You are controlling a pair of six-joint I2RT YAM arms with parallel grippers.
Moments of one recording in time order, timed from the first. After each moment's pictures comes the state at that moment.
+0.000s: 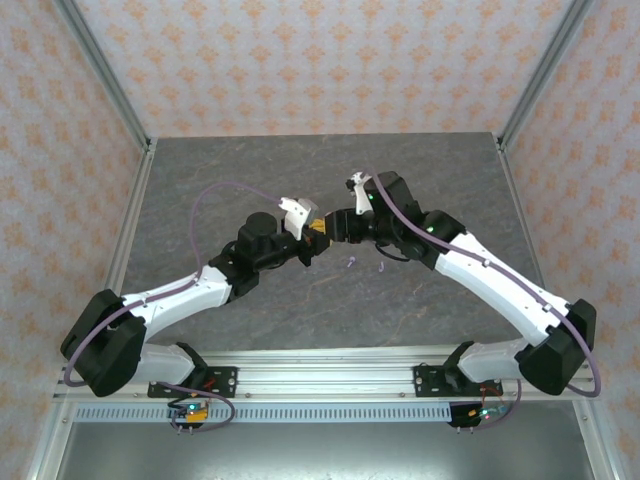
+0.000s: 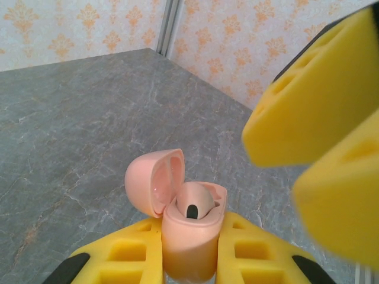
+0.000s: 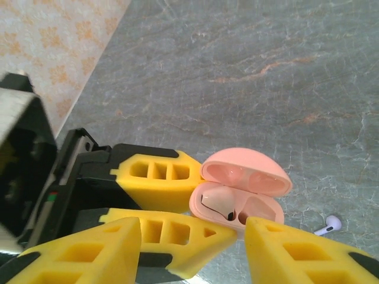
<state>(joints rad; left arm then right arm) -0.64 1.32 0.70 0.38 0.27 -0.23 0.73 1.29 1.25 -0.60 -0.14 0.47</state>
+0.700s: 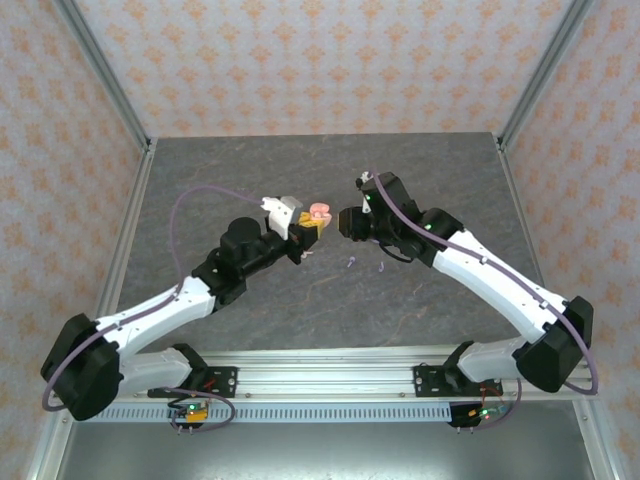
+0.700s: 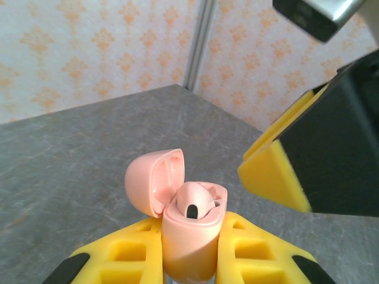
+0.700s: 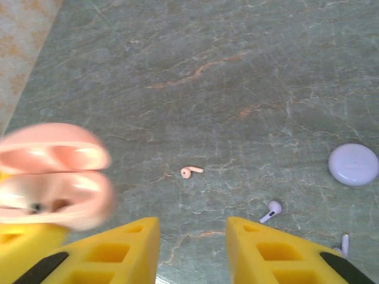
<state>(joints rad) -0.64 1.14 0.66 0.34 0.13 -0.19 0.73 1.32 1.26 -0.69 0.05 0.53</state>
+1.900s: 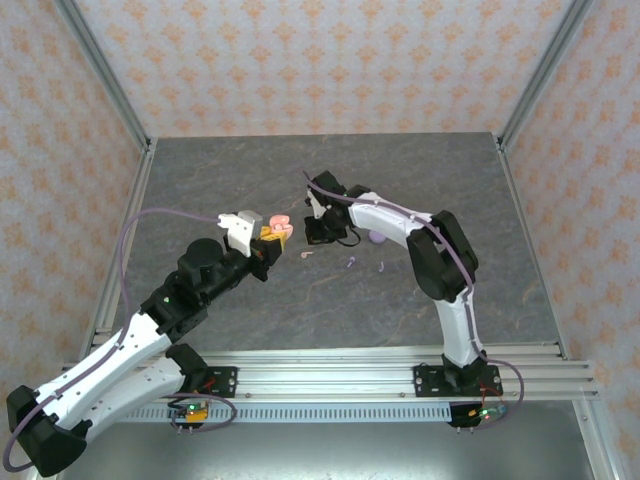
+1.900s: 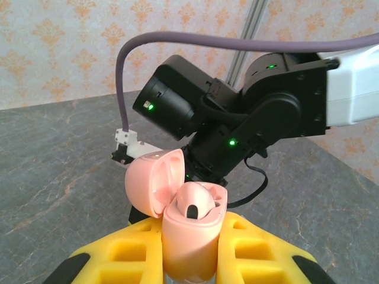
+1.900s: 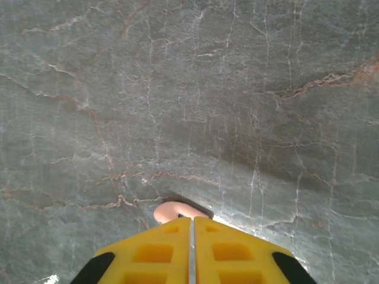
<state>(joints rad) -0.64 0.74 0.63 -0.09 -0.02 -0.23 0.67 2.10 1.61 -0.68 -0.27 0.39</state>
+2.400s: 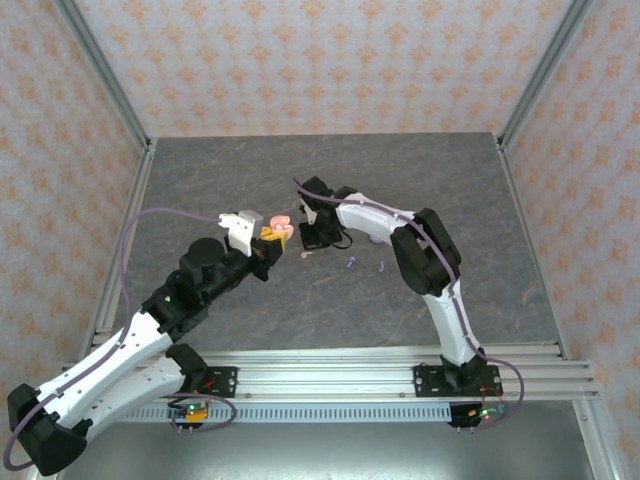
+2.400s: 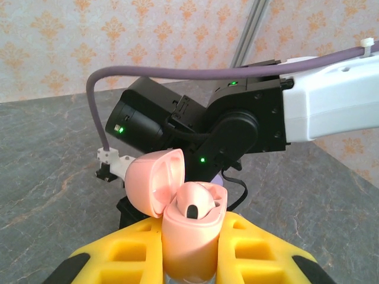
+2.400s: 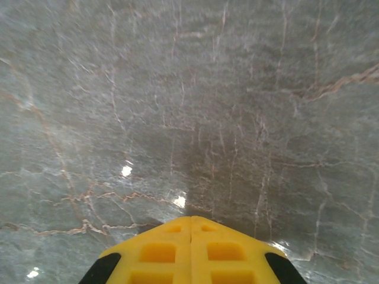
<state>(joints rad) -0.64 0.75 0.63 -0.09 -0.02 -0.25 0.70 2.21 1.71 -0.77 -0.22 0.38</state>
